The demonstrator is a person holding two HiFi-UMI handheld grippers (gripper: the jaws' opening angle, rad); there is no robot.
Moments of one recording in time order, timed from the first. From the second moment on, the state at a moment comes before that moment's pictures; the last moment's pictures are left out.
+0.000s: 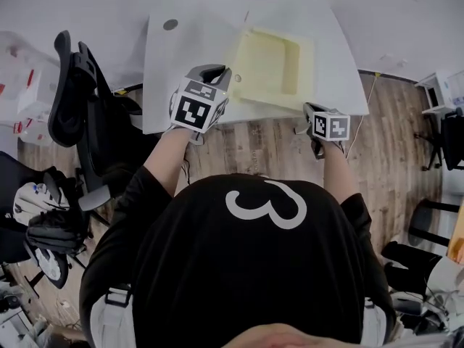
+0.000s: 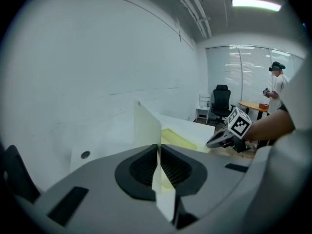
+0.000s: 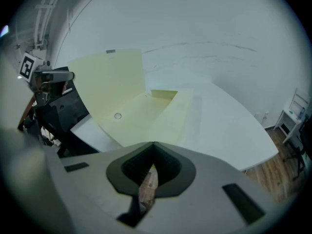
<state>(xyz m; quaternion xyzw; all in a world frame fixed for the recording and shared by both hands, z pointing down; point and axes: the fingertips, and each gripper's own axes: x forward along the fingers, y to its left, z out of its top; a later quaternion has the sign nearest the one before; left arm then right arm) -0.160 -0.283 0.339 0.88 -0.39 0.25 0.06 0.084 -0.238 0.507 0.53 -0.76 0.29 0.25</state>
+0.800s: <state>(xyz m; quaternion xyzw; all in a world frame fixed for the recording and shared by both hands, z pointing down) -0.263 -0.289 0.381 0.85 -0.45 0.20 0.19 0.084 -0.237 0.505 0.56 -0.74 0.25 0.27</state>
